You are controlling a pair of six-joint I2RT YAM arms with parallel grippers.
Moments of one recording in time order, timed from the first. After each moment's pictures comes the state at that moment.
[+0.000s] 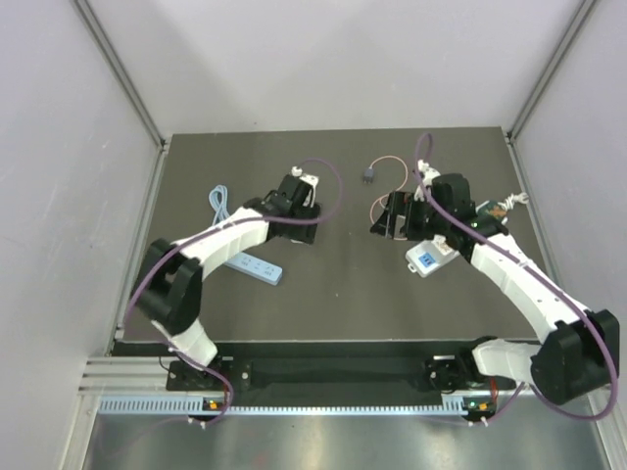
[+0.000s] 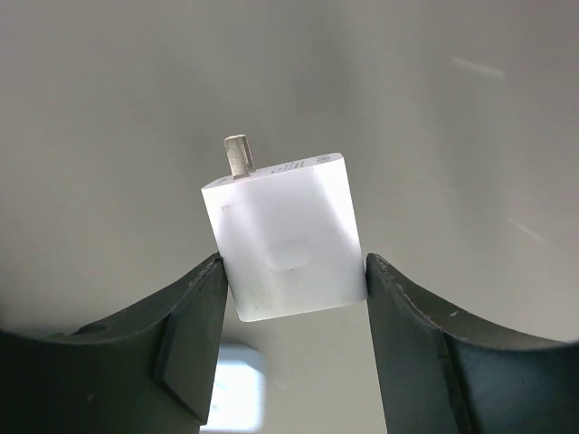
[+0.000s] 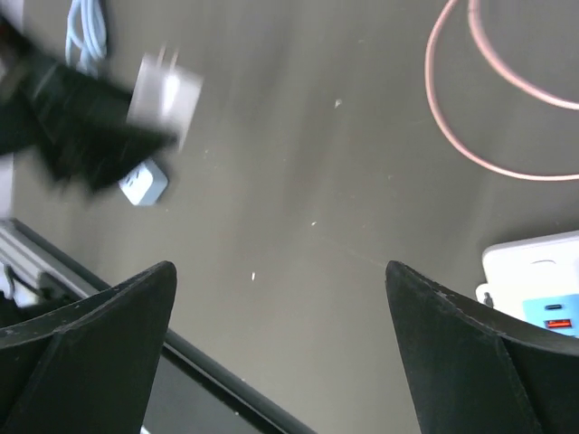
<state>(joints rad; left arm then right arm) -0.56 1.71 1.23 -0.48 -0.12 -0.24 0.37 1.20 0.95 -0.42 -0.31 0.42</state>
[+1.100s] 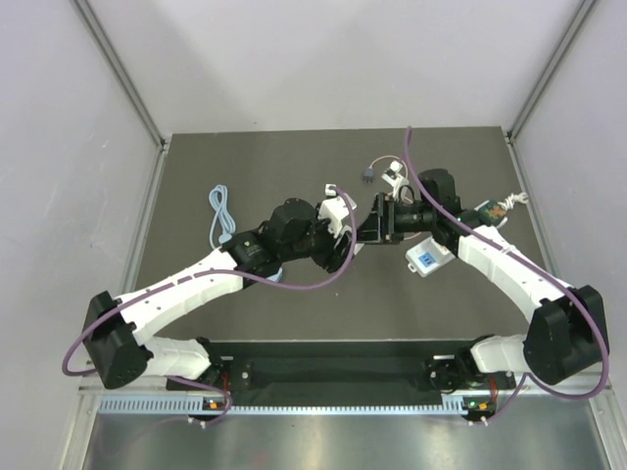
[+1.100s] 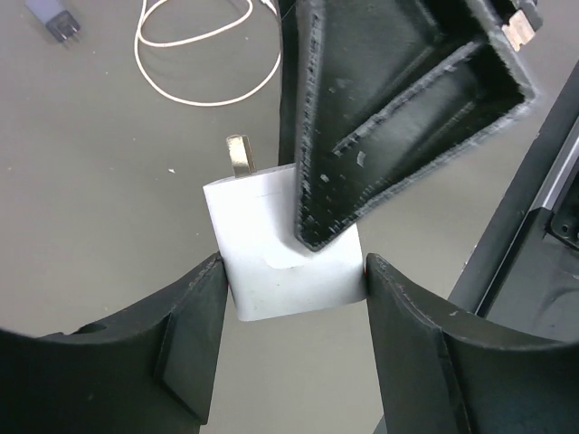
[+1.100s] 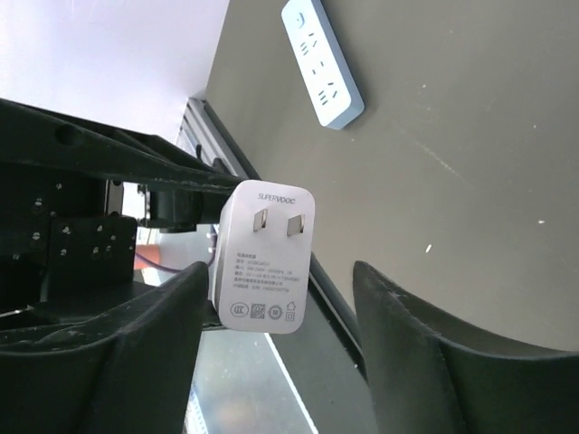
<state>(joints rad) -0.89 1.29 1.07 -0.26 0.12 -0.02 0.41 1.31 0.97 -0.26 -0.82 0.57</state>
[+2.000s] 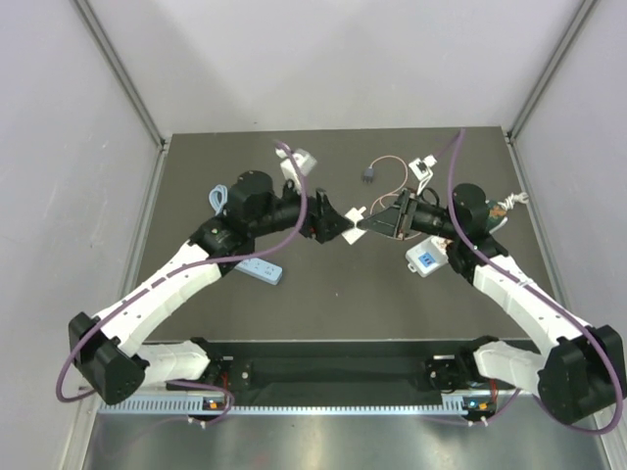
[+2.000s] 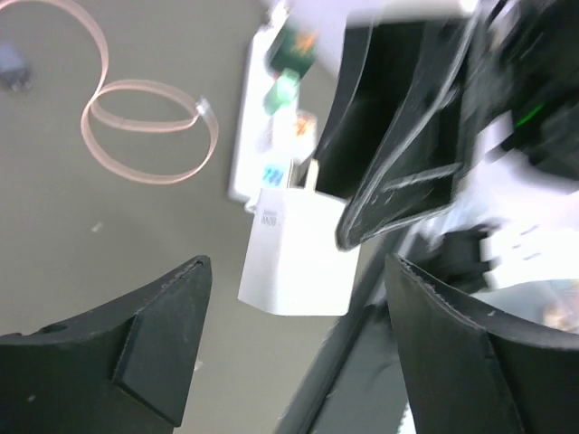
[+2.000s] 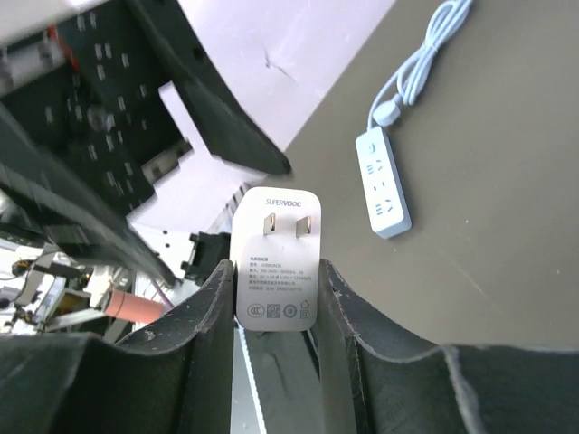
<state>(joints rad) -0.73 1.22 1.13 -0.19 0.34 -0.37 0.37 1.11 0.77 0.26 -0.83 0.76</state>
